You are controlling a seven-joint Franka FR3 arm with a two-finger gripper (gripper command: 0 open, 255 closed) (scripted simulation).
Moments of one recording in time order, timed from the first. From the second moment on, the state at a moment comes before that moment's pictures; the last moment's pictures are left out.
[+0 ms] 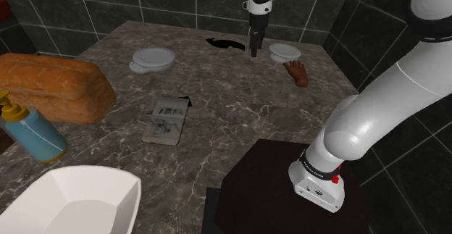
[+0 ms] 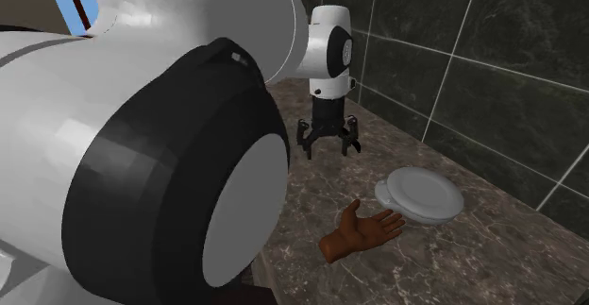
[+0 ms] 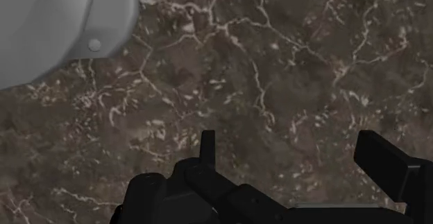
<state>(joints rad) 0.01 -0.21 -0.27 -2.10 -0.15 1.76 -0.52</state>
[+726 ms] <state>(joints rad) -0.03 0.20 -0.32 -1.68 -0.02 1.81 -0.90</state>
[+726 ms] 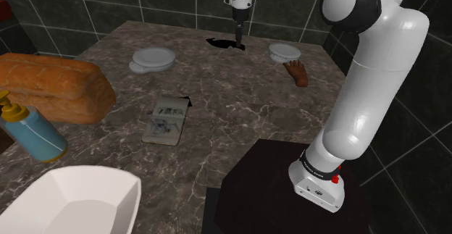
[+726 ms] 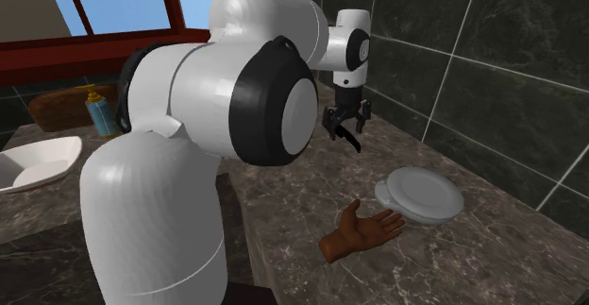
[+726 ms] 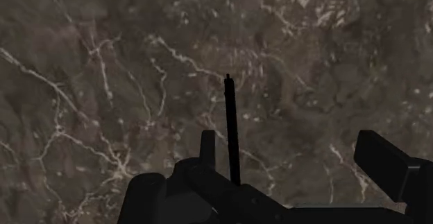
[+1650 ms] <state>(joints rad) -0.05 0.34 -0.30 -1.59 0.04 1.88 -0.99</state>
